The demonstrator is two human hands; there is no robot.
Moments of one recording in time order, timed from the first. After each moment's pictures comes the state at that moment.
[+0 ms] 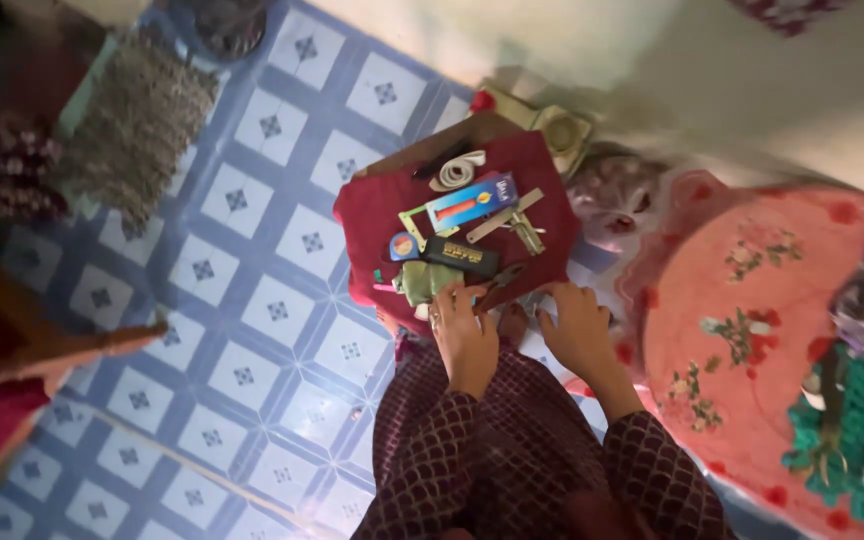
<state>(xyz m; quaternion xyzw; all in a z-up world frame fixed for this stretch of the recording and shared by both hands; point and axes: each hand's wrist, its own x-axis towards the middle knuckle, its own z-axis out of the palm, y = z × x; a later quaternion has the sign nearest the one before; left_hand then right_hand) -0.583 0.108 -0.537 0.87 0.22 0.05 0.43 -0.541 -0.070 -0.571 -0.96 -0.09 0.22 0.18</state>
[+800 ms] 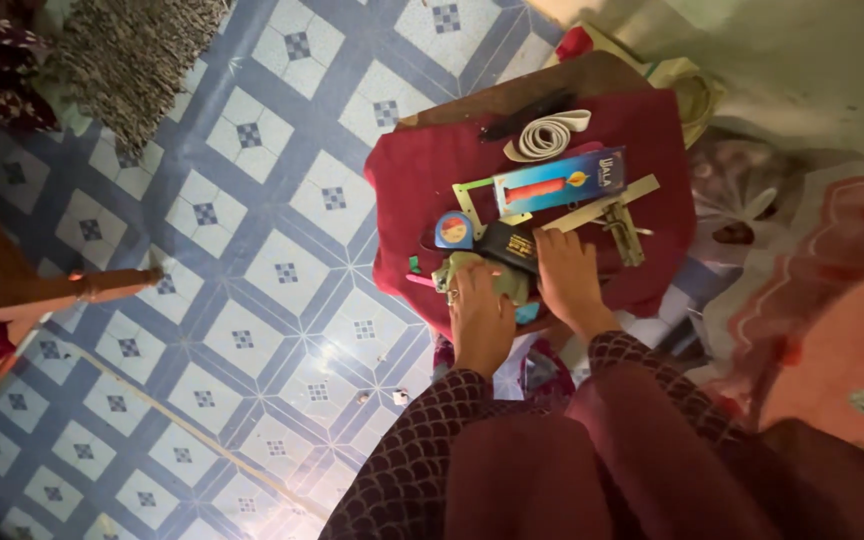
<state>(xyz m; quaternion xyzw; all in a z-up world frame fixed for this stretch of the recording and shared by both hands) -0.589 0.174 -0.740 0.87 0.25 -0.05 0.42 -0.501 0.031 -0.831 -0.94 -0.30 0.17 0.05</state>
